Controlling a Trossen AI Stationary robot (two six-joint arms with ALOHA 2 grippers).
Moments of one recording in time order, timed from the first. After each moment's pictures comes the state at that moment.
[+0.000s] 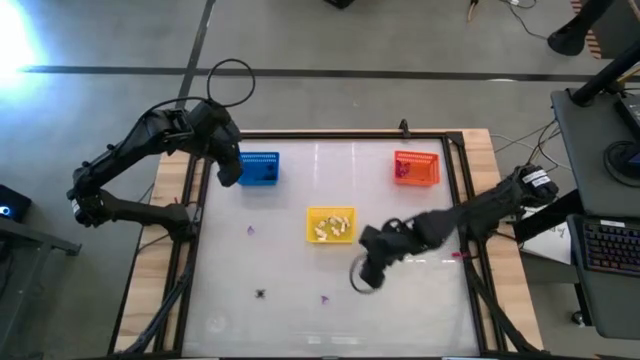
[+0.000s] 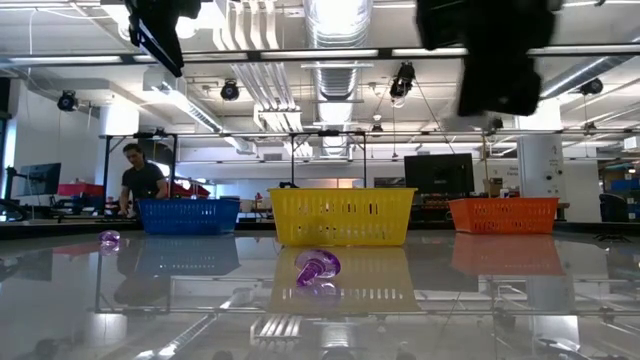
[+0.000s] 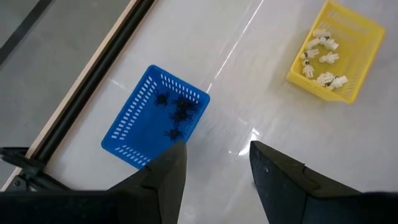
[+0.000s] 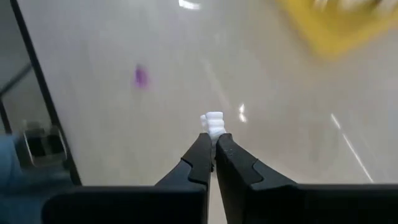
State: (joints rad) left arm 0.54 1.15 1.42 -1.30 0.01 0.01; right arm 0.34 1.52 1.06 -0.54 0.00 0.90
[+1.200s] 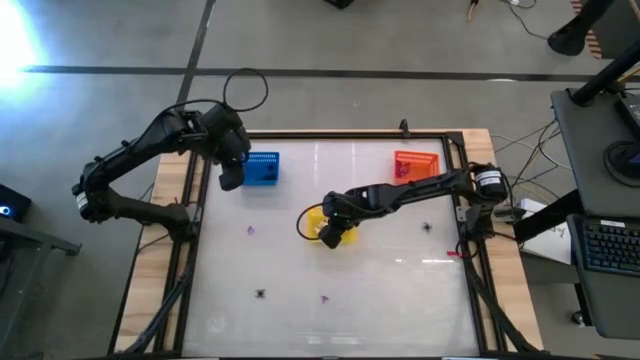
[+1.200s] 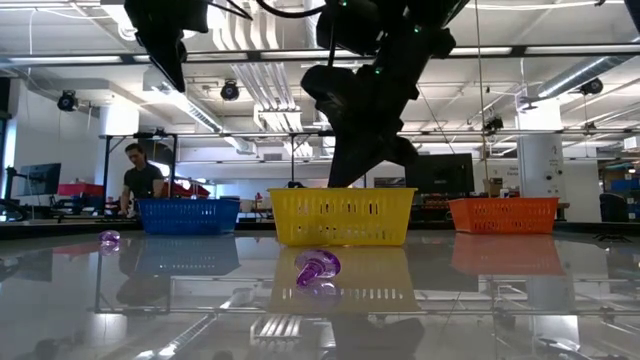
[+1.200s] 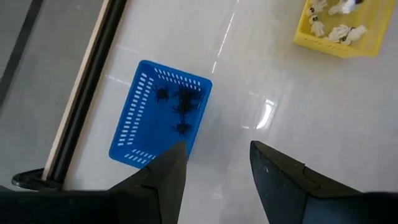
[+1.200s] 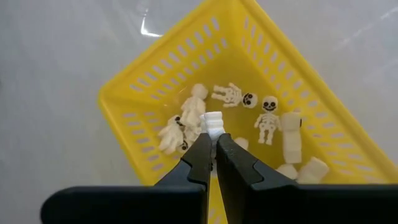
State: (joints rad) left arm 0.54 1.21 1.38 -1.30 0.01 0.22; right arm -0.01 1.87 1.30 -0.47 0.00 0.65
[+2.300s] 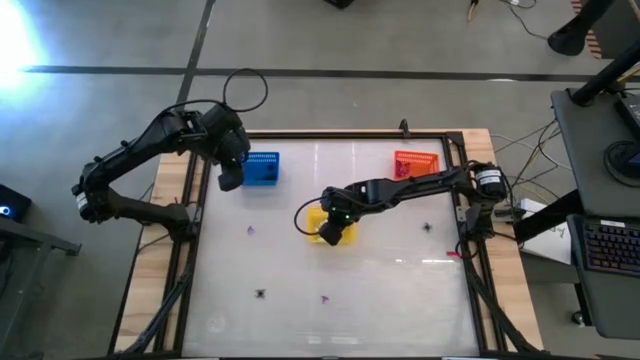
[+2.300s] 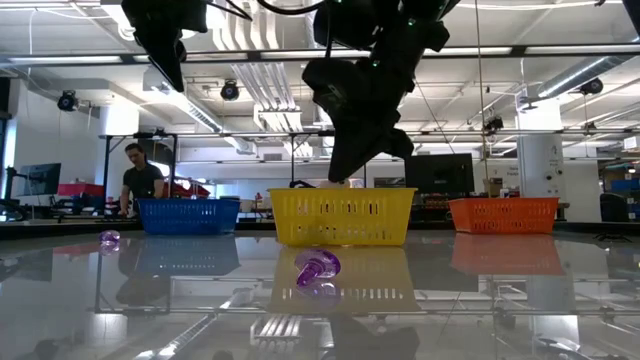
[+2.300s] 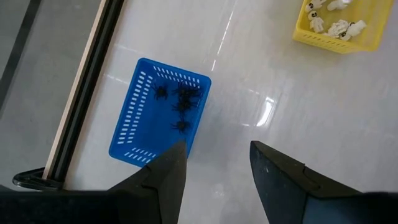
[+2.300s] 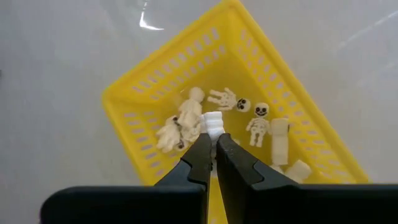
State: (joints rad) left arm 0.54 1.20 1.38 -1.31 0.01 0.24; right arm -0.03 1.87 1.36 -0.55 -0.03 0.58
